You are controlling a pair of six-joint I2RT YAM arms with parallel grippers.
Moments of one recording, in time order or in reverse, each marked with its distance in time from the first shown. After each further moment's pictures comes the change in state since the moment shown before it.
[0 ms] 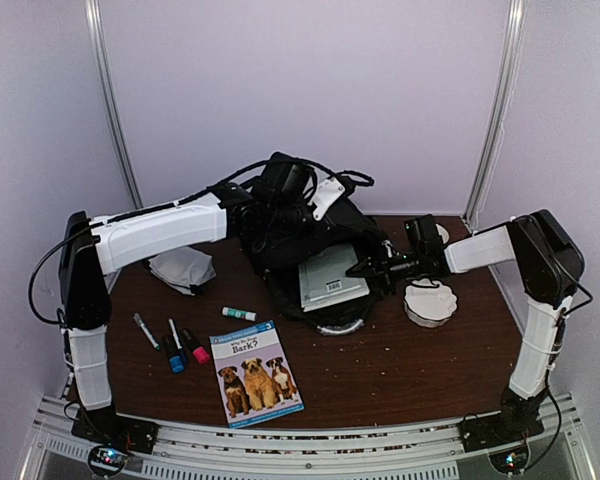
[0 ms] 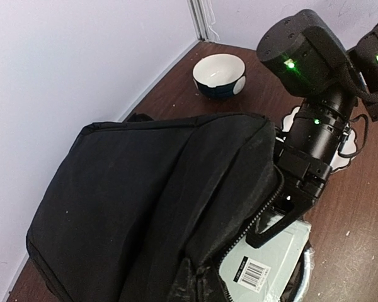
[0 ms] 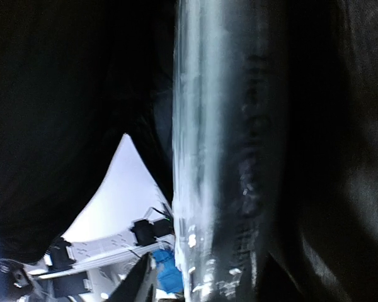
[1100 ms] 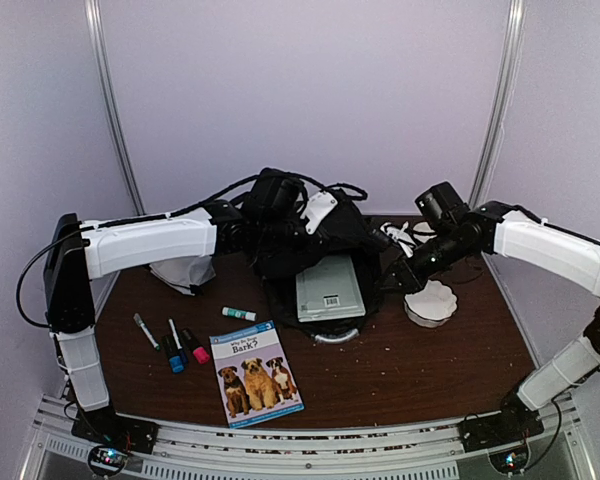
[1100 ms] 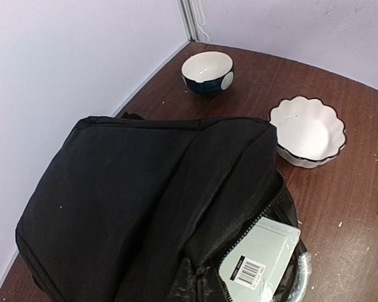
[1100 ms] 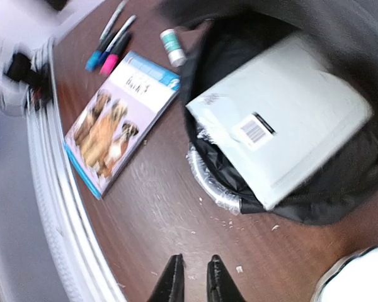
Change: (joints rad) left arm -0.005 -0.090 -0.210 0.144 0.027 -0.007; right arm 0.164 -0.472 0.123 -0.899 0.436 -1.236
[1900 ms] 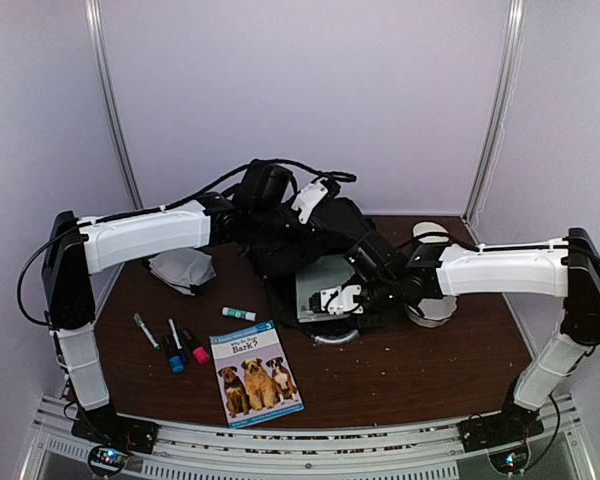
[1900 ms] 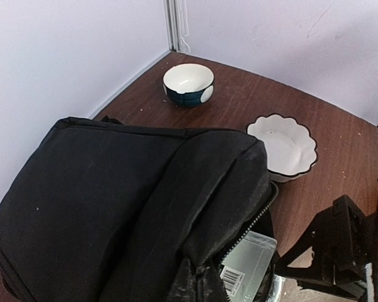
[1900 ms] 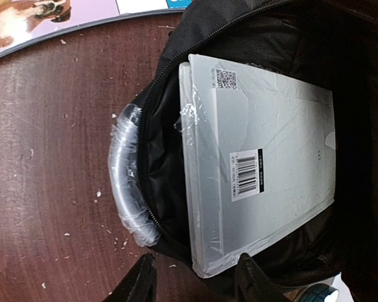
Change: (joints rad) left arm 0.061 0.000 0.018 0.002 0.186 -0.094; right arm 0.369 0.186 -0.055 0.237 0.674 -0.592
